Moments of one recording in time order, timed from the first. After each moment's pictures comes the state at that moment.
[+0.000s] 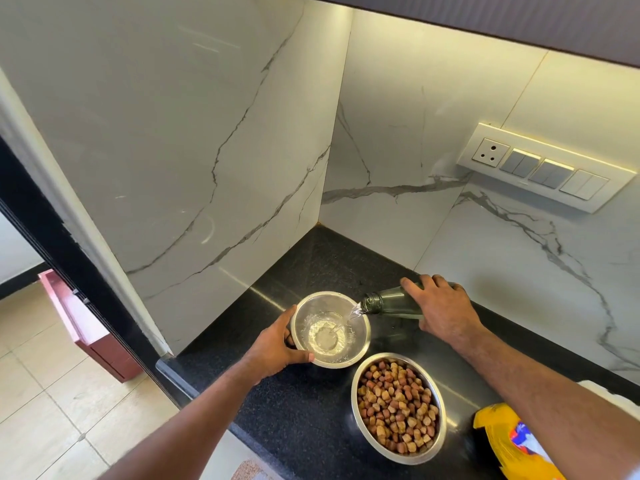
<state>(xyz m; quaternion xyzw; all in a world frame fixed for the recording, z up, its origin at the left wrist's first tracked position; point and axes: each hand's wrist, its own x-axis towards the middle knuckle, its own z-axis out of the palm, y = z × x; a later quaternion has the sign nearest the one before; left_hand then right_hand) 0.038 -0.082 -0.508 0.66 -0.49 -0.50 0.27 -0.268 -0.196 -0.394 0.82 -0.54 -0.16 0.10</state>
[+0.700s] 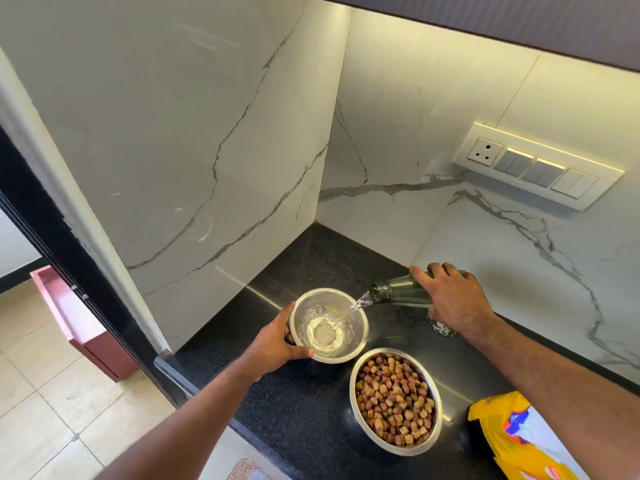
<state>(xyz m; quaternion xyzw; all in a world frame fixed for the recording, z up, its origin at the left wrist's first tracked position) 0.039 -0.083 -0.515 0.65 -0.49 -0.50 0.28 -0.276 -0.190 -0.365 0.81 -0.54 -0.17 0.14</state>
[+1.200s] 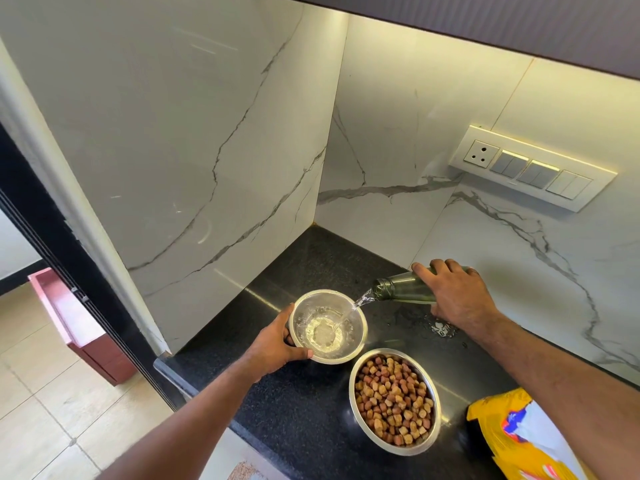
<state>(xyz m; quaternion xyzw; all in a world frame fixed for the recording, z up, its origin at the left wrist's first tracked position) 0.039 -0.080 -0.512 0.63 -0.49 -0.52 0.30 -0.278 -0.187 -0.352 0.80 -0.54 -0.17 0.17</state>
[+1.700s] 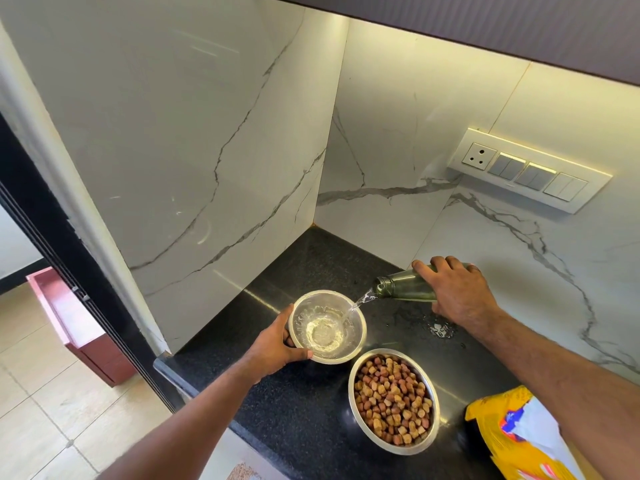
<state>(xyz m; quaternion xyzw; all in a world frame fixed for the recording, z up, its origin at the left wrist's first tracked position) 0.038 -0.077 -0.509 0.63 -0.49 -0.52 0.29 -0.278 -0.186 -0.345 0.80 -0.54 -0.18 0.19</state>
